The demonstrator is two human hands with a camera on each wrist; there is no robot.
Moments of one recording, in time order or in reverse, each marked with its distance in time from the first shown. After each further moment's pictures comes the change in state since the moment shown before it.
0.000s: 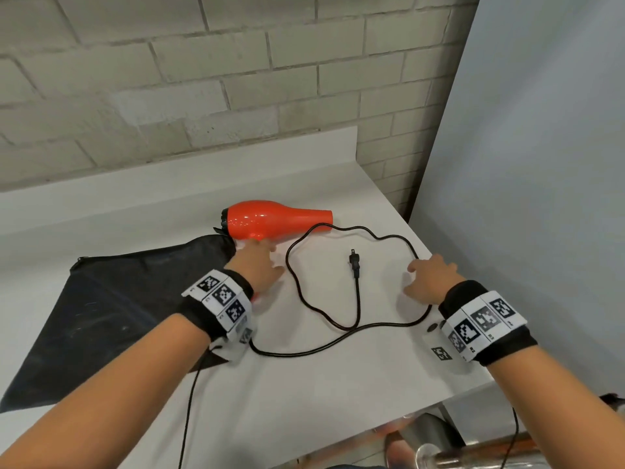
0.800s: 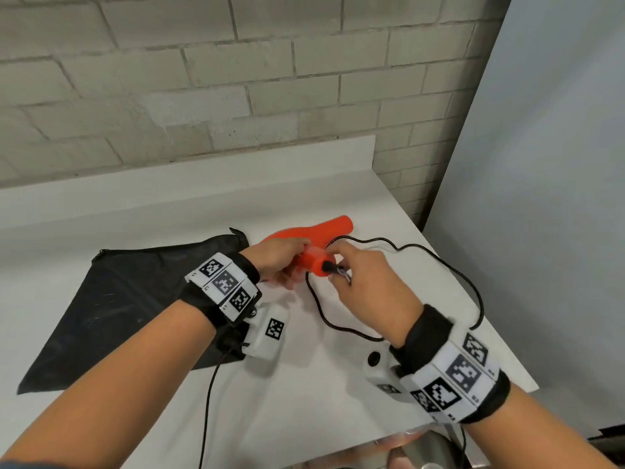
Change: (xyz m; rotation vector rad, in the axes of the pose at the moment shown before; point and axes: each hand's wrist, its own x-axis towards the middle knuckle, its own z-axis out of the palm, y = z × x) left_hand -0.013 0.028 -0.032 -0.785 -0.372 -0.073; right_hand -0.083 -0.096 -0.011 0.522 0.392 -0.694
